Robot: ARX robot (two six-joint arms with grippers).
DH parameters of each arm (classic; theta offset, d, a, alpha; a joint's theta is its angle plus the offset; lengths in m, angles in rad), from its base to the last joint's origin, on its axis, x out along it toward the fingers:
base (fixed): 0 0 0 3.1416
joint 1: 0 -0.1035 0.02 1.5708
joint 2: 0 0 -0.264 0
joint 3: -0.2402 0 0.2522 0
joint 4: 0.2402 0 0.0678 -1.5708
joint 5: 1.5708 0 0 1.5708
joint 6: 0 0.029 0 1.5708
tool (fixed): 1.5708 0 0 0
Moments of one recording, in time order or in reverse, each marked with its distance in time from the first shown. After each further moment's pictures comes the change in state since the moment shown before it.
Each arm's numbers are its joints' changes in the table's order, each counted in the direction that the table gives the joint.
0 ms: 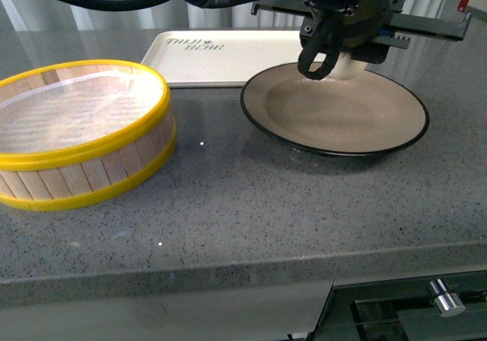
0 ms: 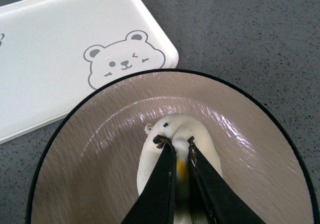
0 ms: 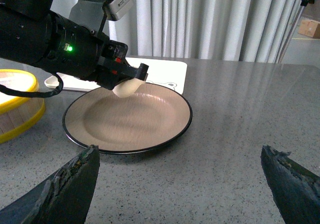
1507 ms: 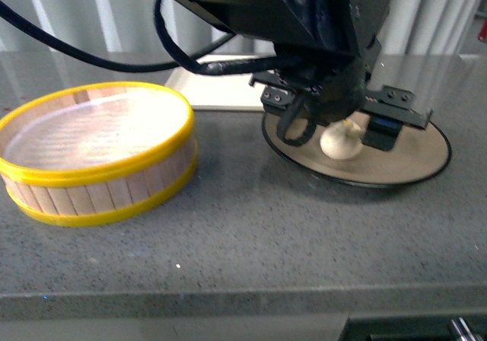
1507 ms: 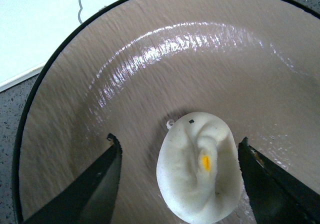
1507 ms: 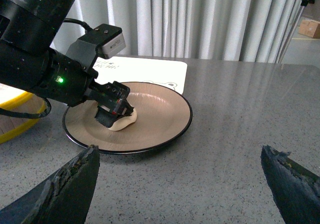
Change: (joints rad) left arm -0.065 0.039 0.011 0.112 0.093 0.040; right arm 0.000 0.000 0.000 0.000 0.000 0.000
